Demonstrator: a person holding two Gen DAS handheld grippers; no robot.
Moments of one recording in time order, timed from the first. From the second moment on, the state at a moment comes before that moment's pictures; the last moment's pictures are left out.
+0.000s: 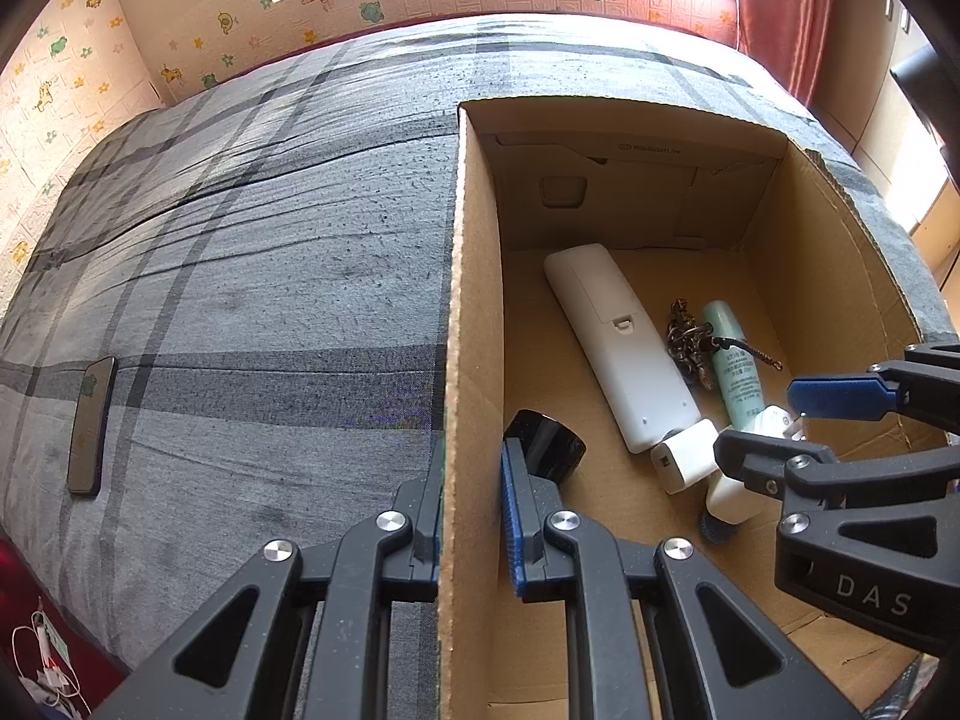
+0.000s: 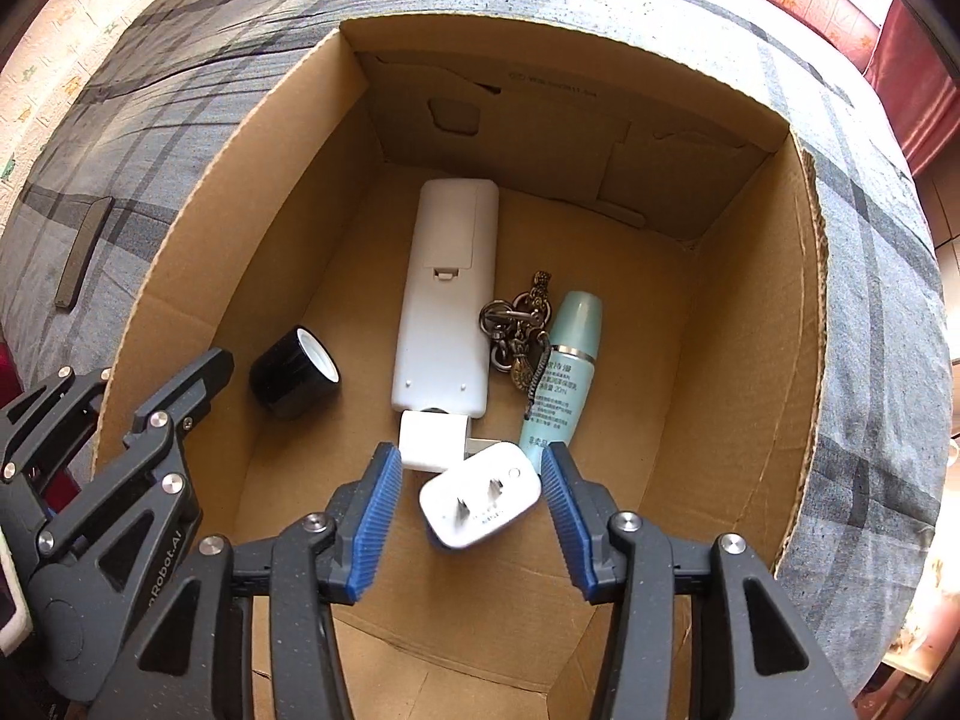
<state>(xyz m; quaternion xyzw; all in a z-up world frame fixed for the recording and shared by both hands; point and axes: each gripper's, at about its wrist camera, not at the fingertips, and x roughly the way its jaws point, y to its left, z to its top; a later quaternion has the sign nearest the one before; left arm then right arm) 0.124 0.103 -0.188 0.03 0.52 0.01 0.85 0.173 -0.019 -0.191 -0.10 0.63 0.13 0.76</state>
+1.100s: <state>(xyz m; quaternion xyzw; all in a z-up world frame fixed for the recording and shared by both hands) 0.125 0.102 -0.185 0.03 0.53 0.01 0.85 0.128 -0.069 -0.099 -0.06 0.54 0.08 0.83</state>
